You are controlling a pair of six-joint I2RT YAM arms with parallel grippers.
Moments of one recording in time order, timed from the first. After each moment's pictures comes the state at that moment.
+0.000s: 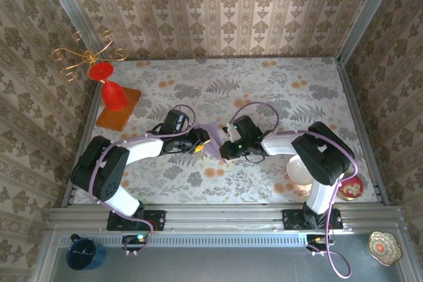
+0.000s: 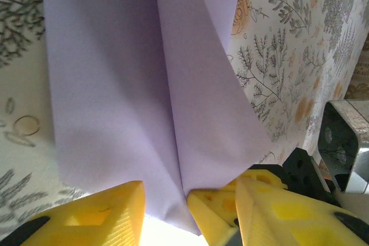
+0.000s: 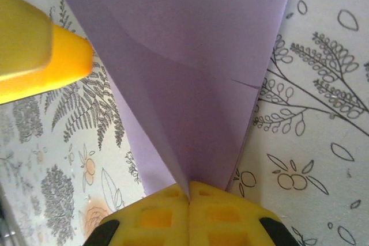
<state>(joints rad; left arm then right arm) -0.56 1.58 0.69 0.05 0.50 -1.04 0.62 1.79 0.80 0.04 -0.48 0.46</state>
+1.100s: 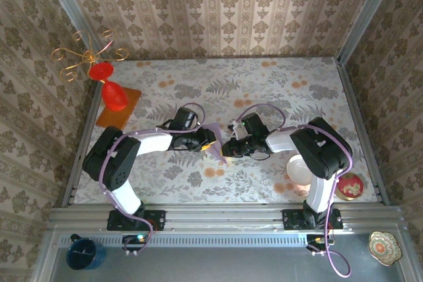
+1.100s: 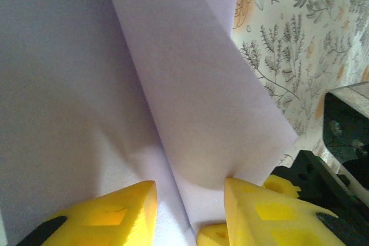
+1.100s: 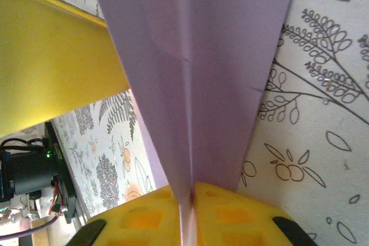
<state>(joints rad) -0.61 1.70 0.80 -0.02 0.48 -0.97 0.53 1.84 0.77 0.15 -0.71 0.55</state>
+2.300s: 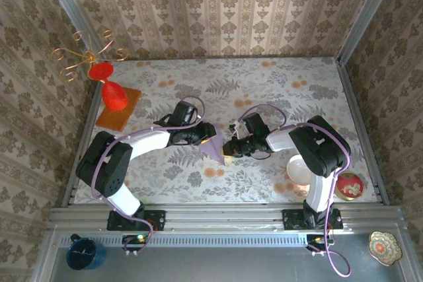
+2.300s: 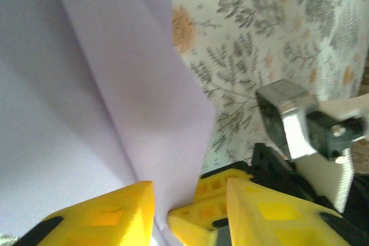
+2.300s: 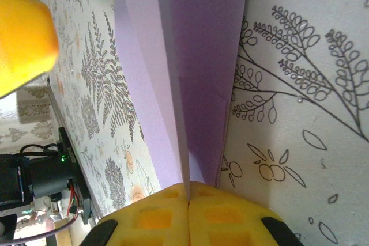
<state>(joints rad) -0.61 1.62 0.85 -0.07 0.44 -0.91 0.51 1.87 0.77 0.16 -0.76 0.61</state>
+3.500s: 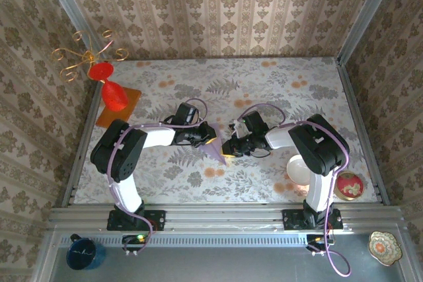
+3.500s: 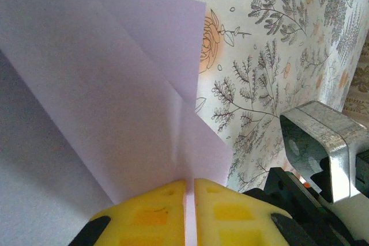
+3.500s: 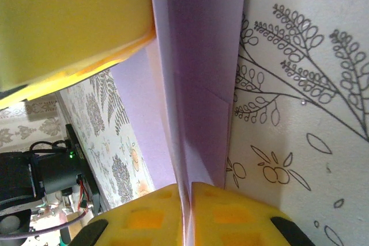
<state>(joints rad) -0.58 1.79 0.86 0.06 0.55 -0.95 0.50 1.89 0.81 0.09 -0.79 0.61</state>
